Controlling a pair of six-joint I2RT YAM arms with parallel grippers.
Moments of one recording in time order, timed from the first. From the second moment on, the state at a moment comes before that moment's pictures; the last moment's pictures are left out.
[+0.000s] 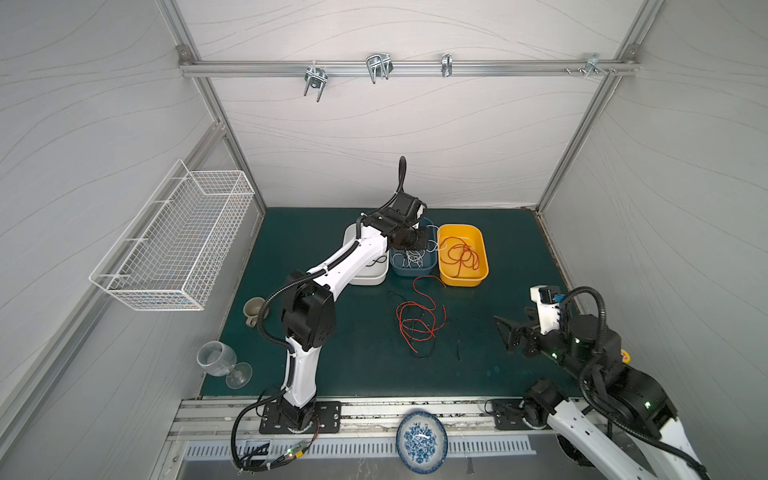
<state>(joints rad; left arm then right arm) -0.58 2.02 1.88 -0.72 0.20 -0.46 0.61 0.33 0.80 -0.93 0.04 0.26</state>
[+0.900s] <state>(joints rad) -0.44 2.15 1.71 -0.52 0.30 -0.66 0.61 0.31 0.78 -0.92 0.02 0.25</state>
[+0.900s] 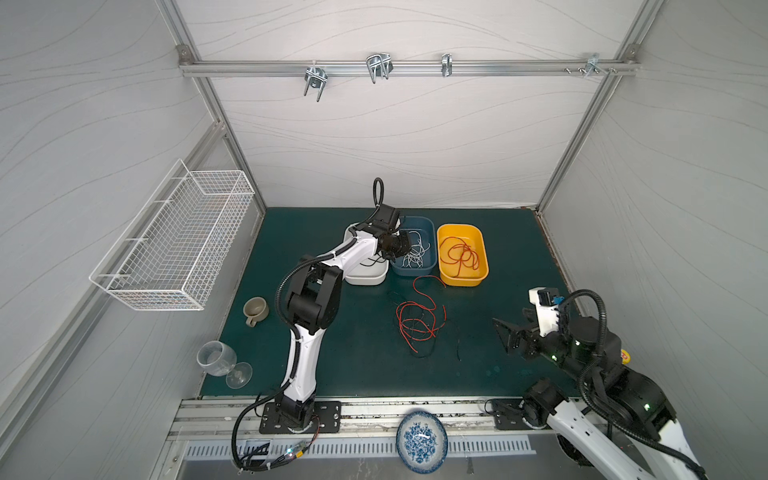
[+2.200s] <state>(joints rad) -0.44 2.21 1.95 -0.78 0.23 -0.63 0.61 0.30 0.78 -0.92 0.02 0.25</state>
